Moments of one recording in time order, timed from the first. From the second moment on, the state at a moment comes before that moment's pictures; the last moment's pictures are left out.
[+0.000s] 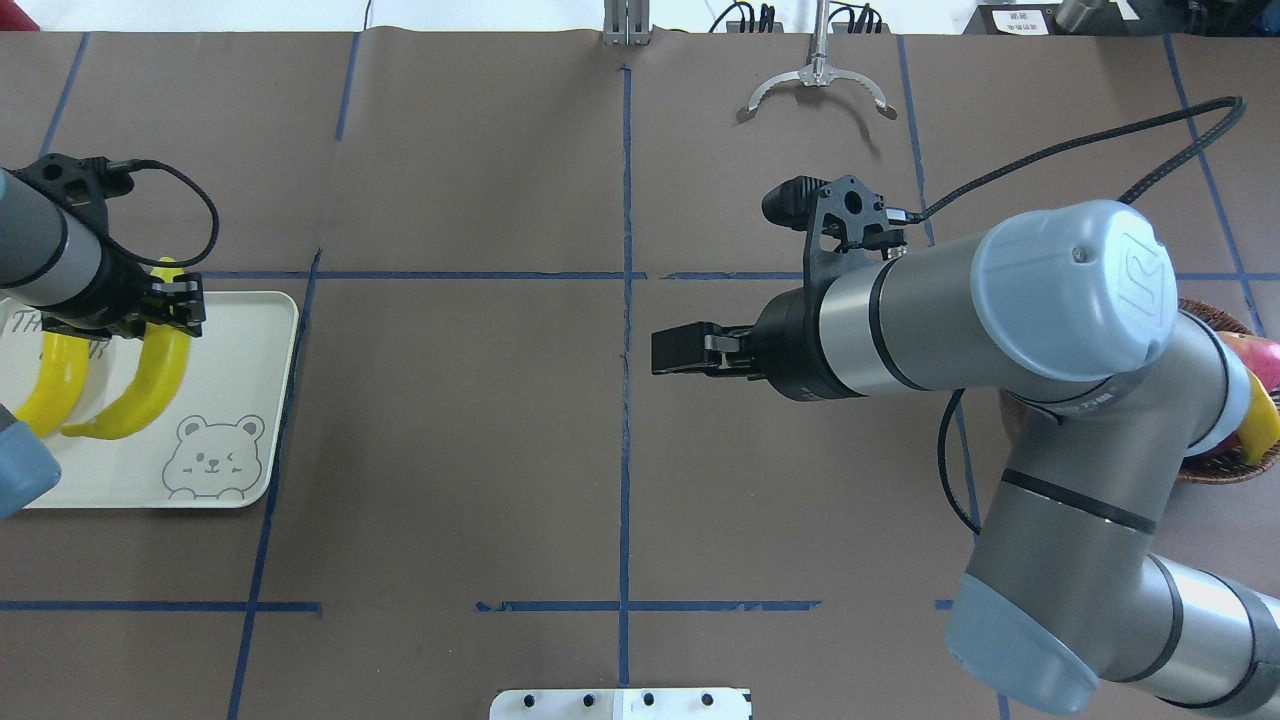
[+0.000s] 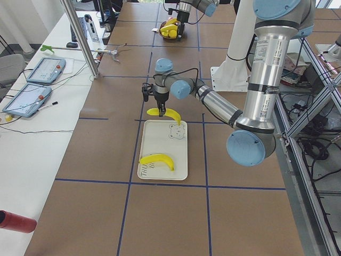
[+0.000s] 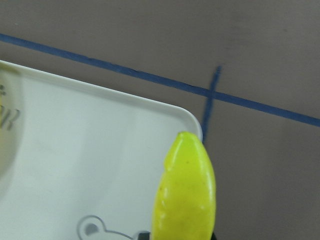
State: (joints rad) left arm -0.91 -1.66 -1.92 -1.68 -2.02 -1.08; right arm 0.54 -1.13 2.13 -1.33 1.87 1.30
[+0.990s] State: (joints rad) left arm -0.97 -1.63 -1.63 -2.00 -2.02 -1.10; right arm 0.63 -1.32 2.16 -1.33 1.90 1.15
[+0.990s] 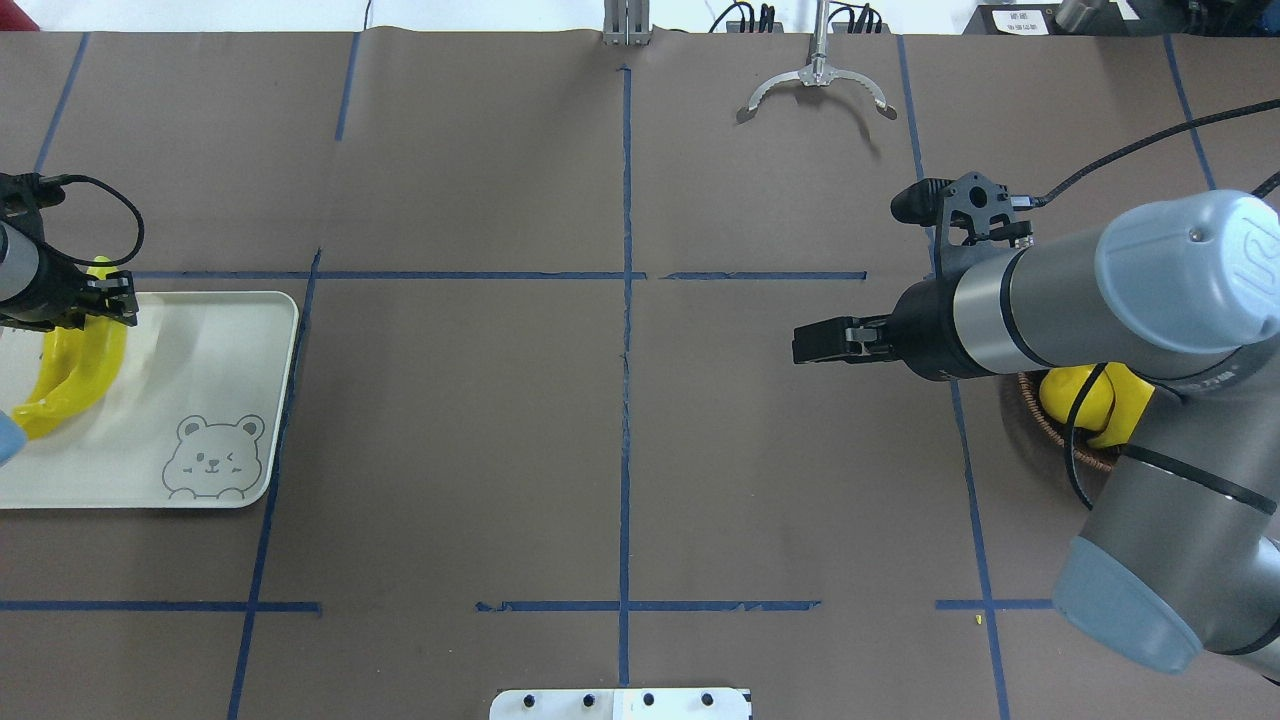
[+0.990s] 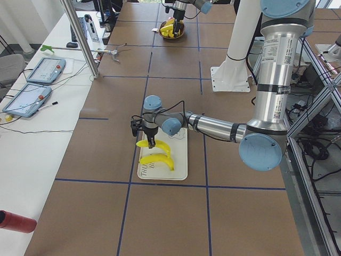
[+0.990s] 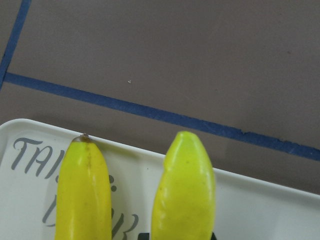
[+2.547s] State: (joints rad) left arm -0.96 -1.57 -1.67 -2.01 -2.02 -1.27; right arm 0.69 -1.40 2.19 -1.34 1.95 1.13
